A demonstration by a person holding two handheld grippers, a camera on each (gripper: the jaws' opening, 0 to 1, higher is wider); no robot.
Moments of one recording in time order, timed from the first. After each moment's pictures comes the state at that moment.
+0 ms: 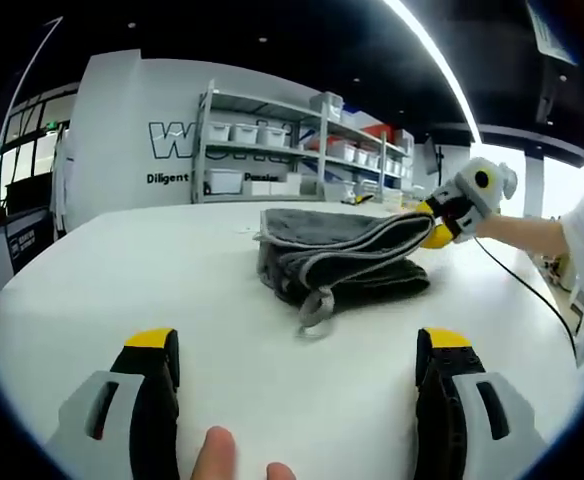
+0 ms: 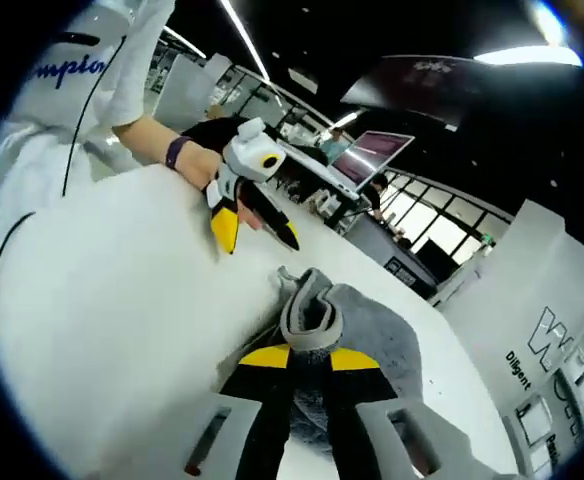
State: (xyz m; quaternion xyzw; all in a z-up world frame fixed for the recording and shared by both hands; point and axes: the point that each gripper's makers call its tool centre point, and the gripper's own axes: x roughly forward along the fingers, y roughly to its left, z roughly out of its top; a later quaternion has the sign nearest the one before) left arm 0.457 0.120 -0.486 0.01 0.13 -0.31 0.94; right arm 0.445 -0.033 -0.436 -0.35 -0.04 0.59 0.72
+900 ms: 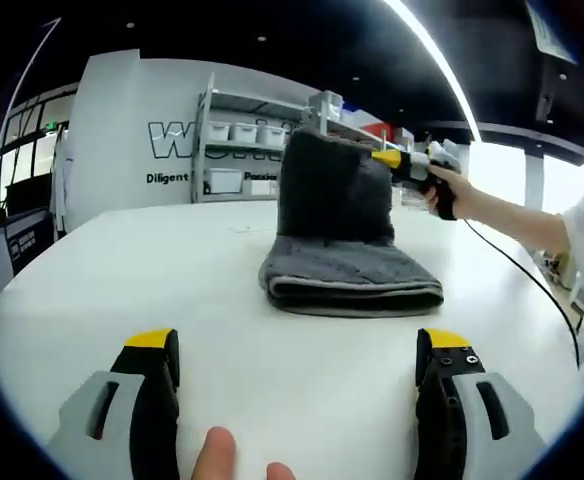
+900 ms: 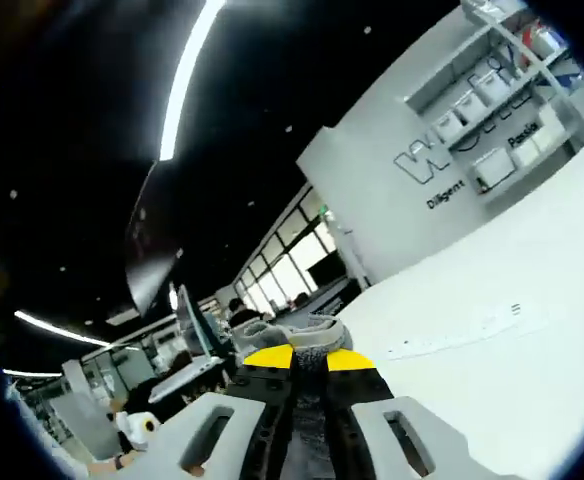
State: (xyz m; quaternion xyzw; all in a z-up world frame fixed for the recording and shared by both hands) left arm 0.448 0.112 -0.483 0.01 0.13 -0.31 0.94; right arm 0.597 -0.147 -0.362 0.27 0.04 0.35 0.90
